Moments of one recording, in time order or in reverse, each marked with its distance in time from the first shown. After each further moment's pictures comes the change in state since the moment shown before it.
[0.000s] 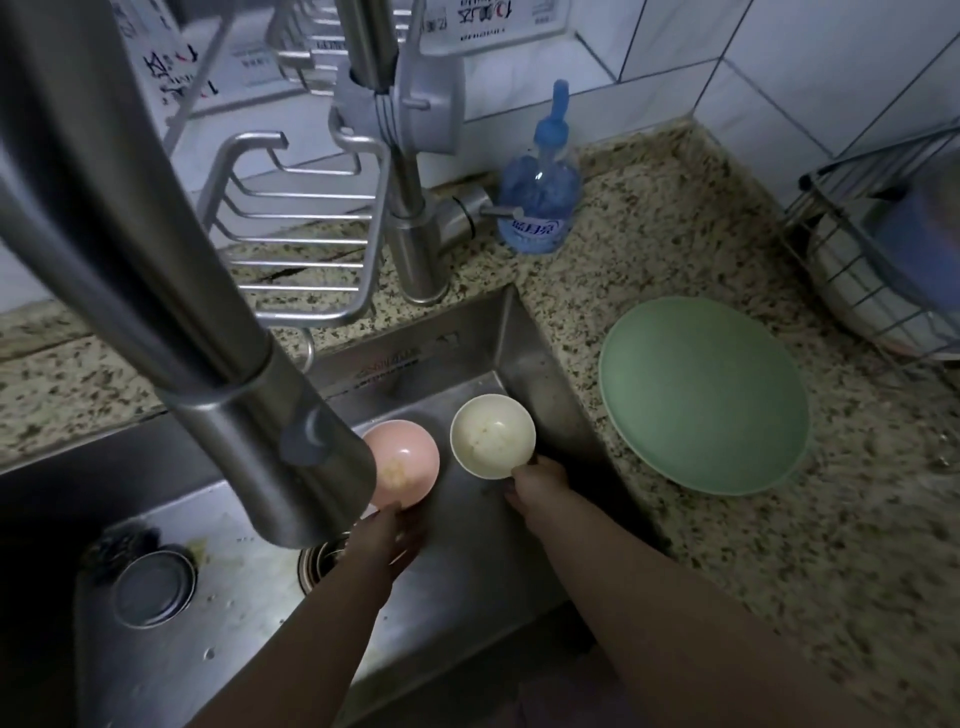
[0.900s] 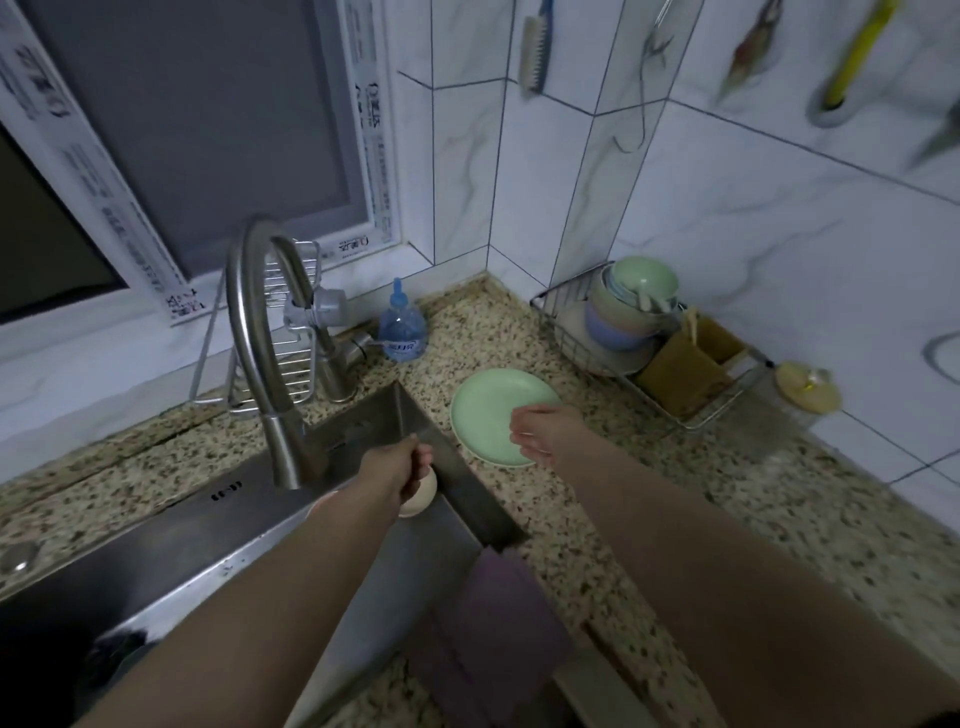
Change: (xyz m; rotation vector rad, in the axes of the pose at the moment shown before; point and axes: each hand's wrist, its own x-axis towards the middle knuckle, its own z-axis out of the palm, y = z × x) left_hand -0.230 0.056 0.096 0.342 -0.248 0.340; right_hand -0.235 -0.090 -0.204 0.212 -0.053 -0.309
